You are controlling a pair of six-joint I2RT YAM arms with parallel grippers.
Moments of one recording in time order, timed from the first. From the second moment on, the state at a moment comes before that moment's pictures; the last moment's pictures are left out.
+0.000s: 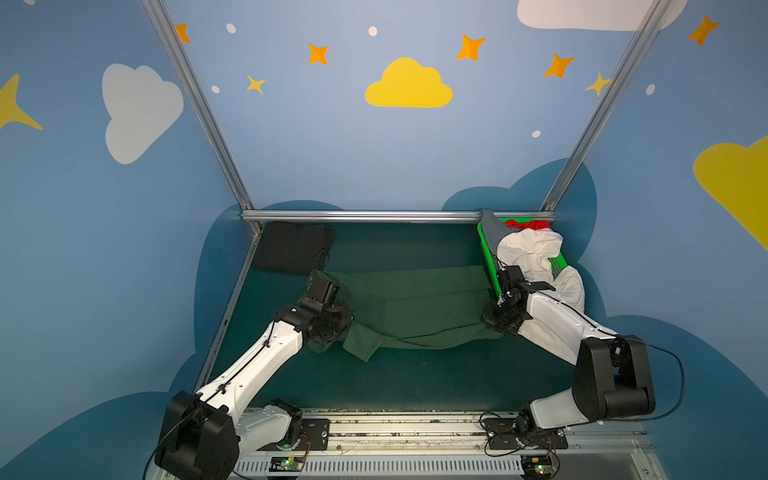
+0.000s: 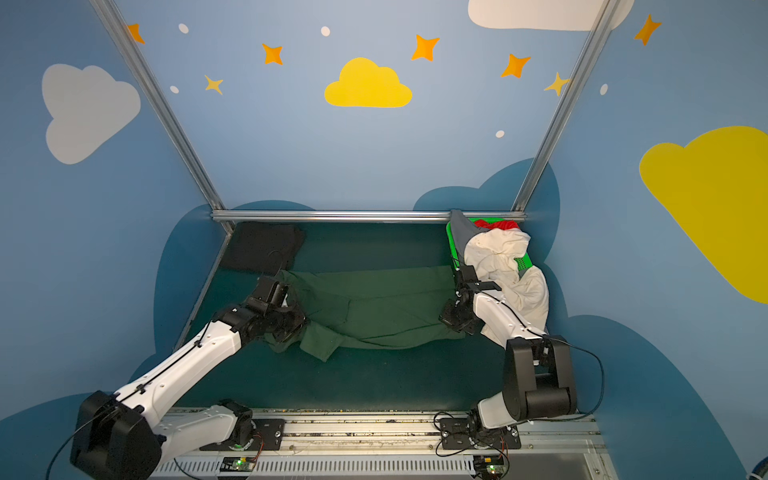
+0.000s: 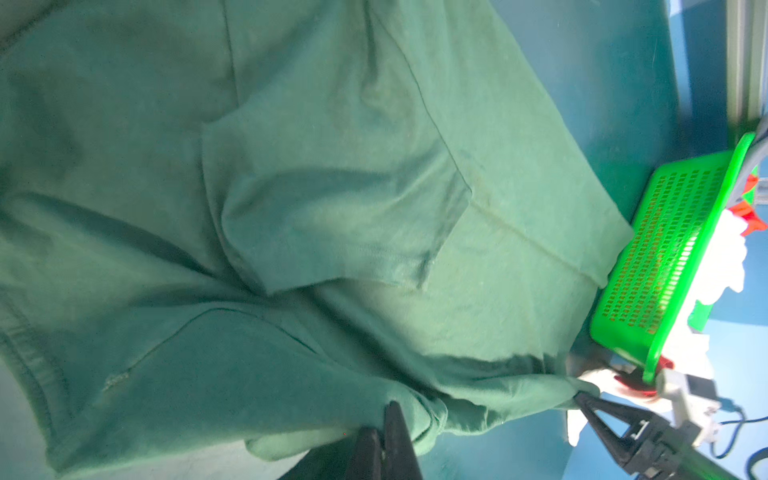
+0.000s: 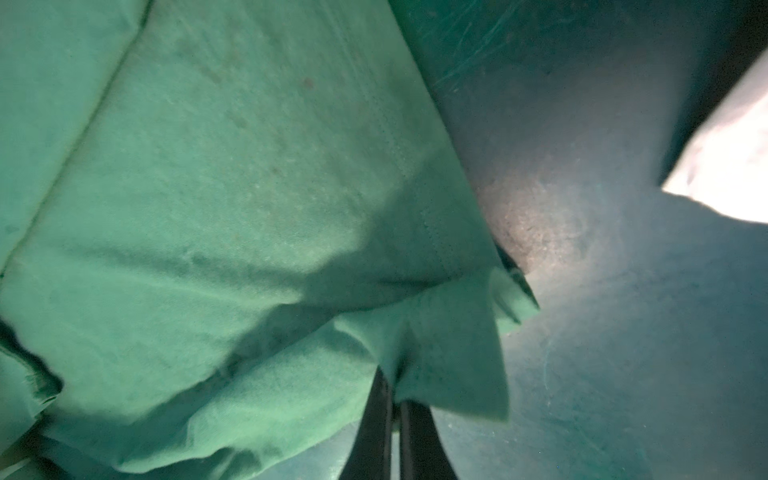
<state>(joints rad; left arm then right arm) -0.38 1.17 0.82 -0.65 0.19 -1.04 0.17 1.49 0.95 -0.85 -0.10 0.62</state>
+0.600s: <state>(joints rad) -0.25 1.26 0.90 -0.63 0.25 -0.97 0.17 1.56 1.02 -0.86 -0.09 0.61</state>
